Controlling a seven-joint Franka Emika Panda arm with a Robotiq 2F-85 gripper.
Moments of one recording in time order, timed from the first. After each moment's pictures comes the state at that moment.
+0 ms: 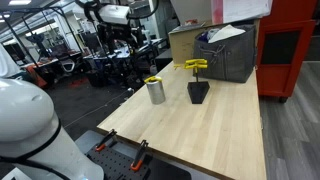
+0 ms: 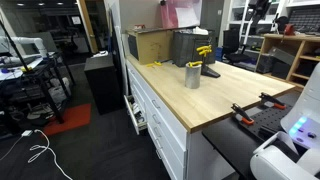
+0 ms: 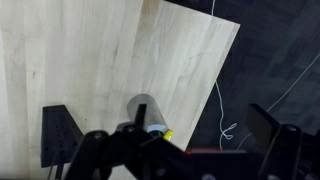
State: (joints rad) arm 0.03 -0.81 -0.36 -2.64 0.10 1.91 -0.53
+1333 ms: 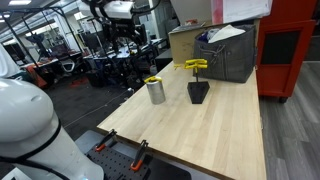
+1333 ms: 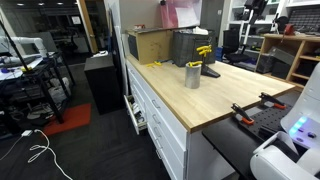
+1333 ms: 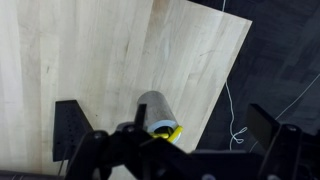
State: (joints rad) arm 0.02 -0.73 -0.32 -2.59 0.10 1.93 -0.52
